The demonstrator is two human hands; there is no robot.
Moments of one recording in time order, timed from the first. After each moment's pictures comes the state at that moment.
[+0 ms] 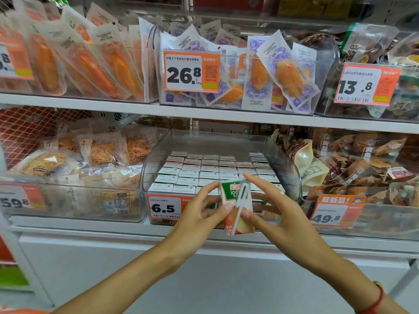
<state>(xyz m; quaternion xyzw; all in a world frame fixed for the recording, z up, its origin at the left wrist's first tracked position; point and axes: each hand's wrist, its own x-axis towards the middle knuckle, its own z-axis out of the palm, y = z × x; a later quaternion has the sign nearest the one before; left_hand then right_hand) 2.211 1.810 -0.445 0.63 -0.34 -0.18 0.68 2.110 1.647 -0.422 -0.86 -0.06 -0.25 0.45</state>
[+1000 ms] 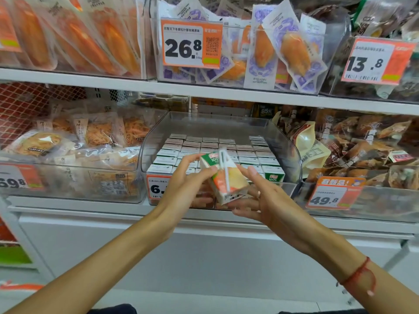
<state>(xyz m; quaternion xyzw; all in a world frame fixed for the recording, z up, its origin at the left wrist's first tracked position) 2.220 1.816 -0.427 0.65 -0.21 -0.19 0.71 2.124 1.659 -0.425 -0.71 0.03 -0.06 0.70</state>
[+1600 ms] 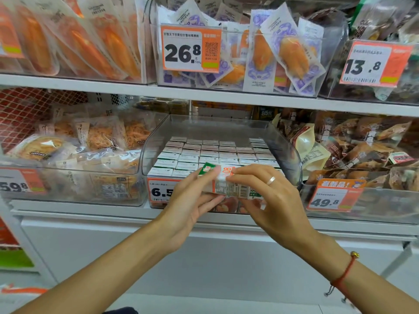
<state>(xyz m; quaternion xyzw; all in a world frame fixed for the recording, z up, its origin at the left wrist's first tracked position) 2.212 1.810 -0.431 0.50 -0.18 -0.28 0.80 2.129 1.645 -0.434 -0.90 -0.13 -0.42 0.05</state>
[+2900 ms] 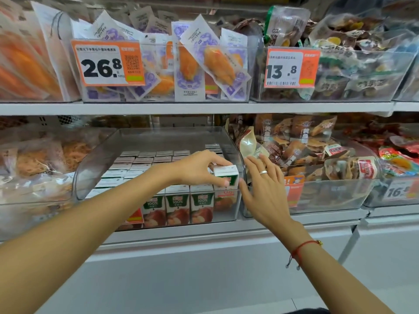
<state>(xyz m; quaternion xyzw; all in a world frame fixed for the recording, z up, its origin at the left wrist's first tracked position) 2.261 1.674 -0.379 0.75 -0.59 -0.14 0.27 2.122 1.544 -0.453 -0.91 0.19 -0.37 0.03</state>
